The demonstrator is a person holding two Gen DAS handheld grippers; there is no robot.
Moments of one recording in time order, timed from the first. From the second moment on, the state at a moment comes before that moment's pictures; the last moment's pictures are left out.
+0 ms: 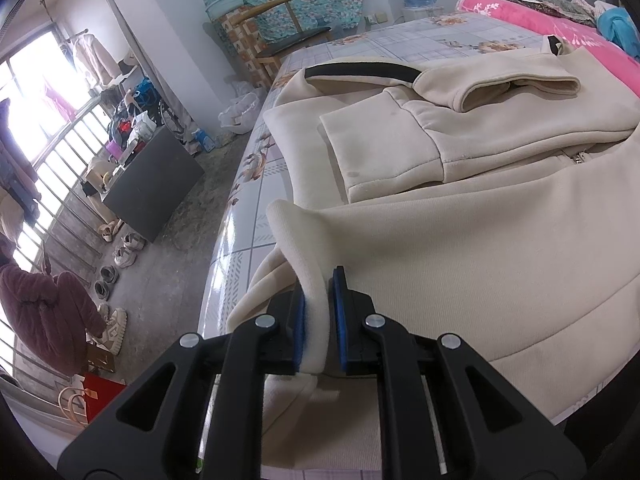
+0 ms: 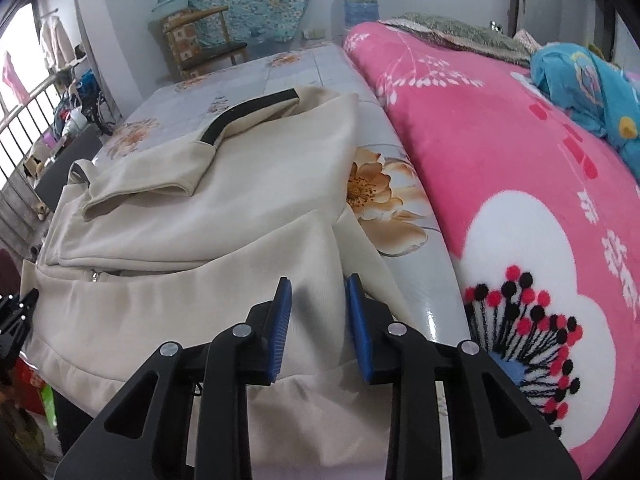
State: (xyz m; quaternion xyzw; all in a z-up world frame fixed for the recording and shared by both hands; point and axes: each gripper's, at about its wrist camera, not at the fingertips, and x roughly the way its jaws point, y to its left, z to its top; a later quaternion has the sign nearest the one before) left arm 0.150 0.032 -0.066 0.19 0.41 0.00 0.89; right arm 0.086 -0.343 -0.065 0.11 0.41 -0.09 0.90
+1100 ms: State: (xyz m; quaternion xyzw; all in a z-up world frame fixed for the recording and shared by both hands) left arm 0.148 0.032 -0.069 0.20 0.41 0.01 0.89; right arm 0.094 -0.316 -0.071 0.03 0.42 -0.13 0.90
